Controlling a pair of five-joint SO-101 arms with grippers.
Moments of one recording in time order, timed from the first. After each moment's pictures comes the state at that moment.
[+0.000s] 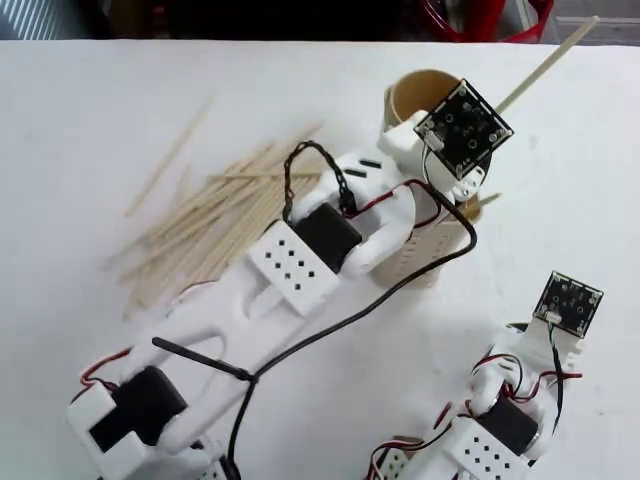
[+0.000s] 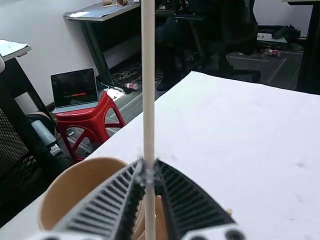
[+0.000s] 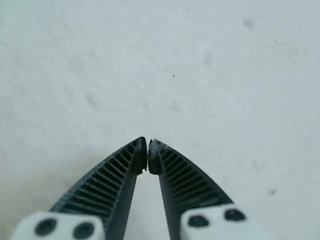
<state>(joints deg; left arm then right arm) 41.9 -3.5 0.4 27.7 -9.8 38.2 -100.7 96.7 54.8 14.6</state>
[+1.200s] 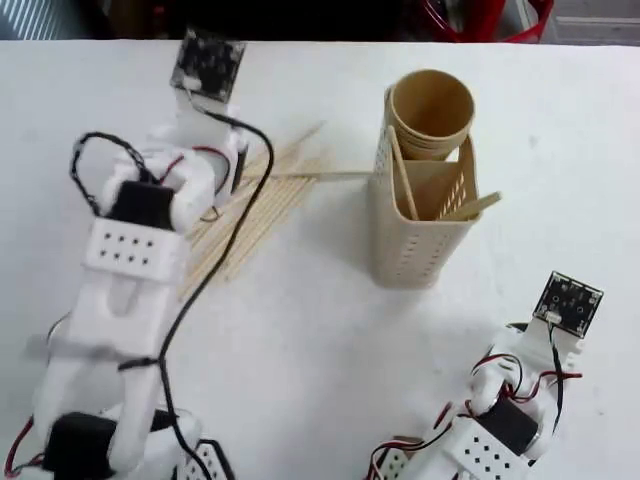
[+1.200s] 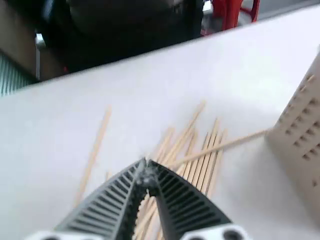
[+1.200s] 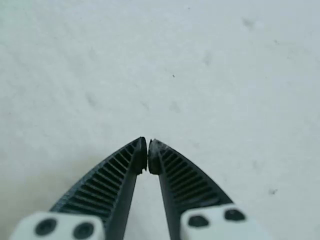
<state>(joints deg) 5.0 -21.1 19.8 50.6 -7.1 38.2 -100.7 96.7 54.8 14.6</state>
